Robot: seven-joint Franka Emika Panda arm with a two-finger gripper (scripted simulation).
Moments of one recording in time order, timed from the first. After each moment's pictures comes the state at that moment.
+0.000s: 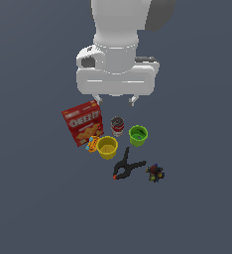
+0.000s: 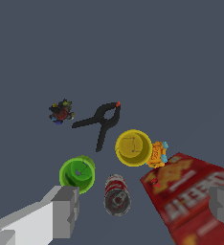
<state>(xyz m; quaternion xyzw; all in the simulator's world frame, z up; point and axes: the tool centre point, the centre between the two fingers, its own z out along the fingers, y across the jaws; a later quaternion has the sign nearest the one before) 0.000 -0.001 0.345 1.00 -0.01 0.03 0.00</state>
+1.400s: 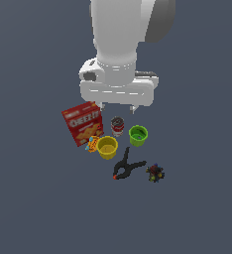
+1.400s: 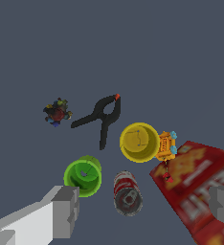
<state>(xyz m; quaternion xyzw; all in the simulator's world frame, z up) 0.002 0.004 0.318 1.00 -0.07 0.00 -0.01</state>
